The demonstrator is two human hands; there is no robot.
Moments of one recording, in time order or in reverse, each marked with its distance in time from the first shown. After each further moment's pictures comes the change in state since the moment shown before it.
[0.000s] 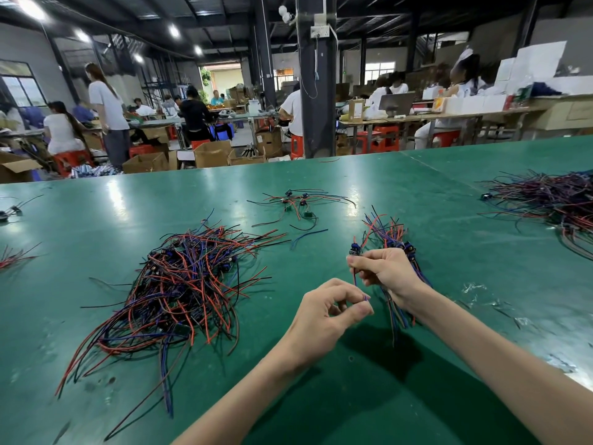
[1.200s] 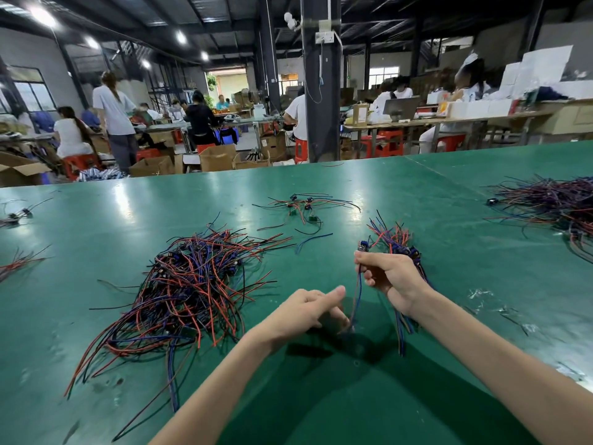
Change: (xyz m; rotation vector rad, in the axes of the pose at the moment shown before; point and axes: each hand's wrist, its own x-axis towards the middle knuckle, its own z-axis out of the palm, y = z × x) left_hand 0.014 -0.010 -0.037 0.019 -0.214 -0.402; right_hand -0.006 -0.012 0.007 0.342 0.011 0.136
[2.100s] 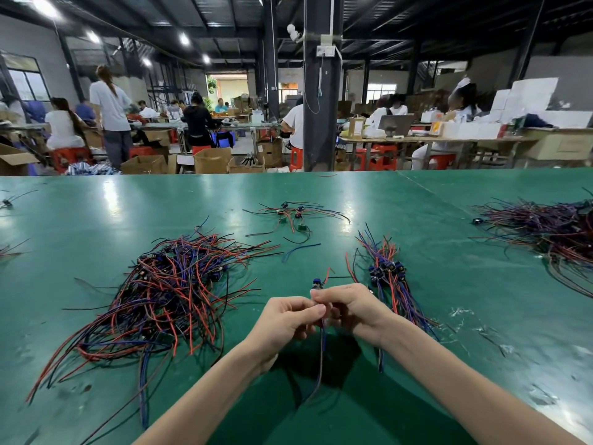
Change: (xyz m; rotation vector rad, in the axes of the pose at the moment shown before) left_hand 0.010 -0.016 0.012 -0.363 0.219 0.028; right_hand -0.014 0.018 0.019 -0.126 -0.297 0.206
